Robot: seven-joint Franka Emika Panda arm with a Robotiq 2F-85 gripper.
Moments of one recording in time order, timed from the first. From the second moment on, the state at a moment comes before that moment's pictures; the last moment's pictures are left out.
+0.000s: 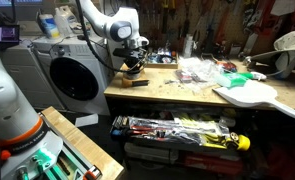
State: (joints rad) arm -0.05 0.18 0.00 -2.28 0.06 2.53 -0.35
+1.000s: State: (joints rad) arm -0.06 0.11 -0.01 -2.32 0.06 2.53 -0.35
